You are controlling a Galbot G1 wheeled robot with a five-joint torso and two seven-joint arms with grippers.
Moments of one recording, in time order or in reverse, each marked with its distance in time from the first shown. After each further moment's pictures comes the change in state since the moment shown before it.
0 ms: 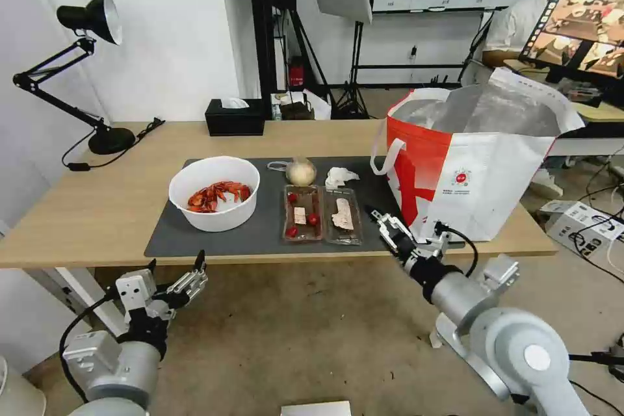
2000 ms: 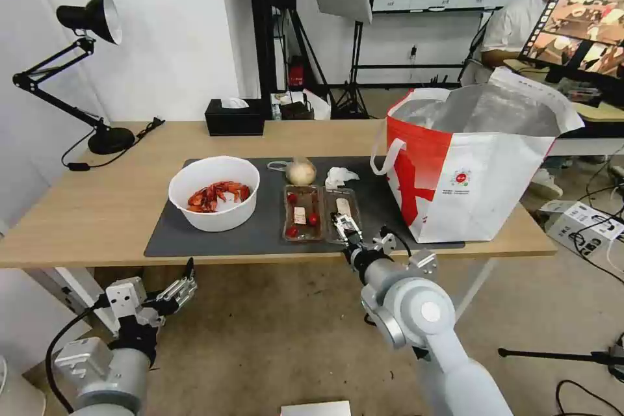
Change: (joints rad) left arm 0.014 0.003 -0.048 0.035 0.012 -0.003 -0.002; right arm 0.211 0.207 -0.187 -0.241 -0.172 0.121 0.270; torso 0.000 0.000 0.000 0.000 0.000
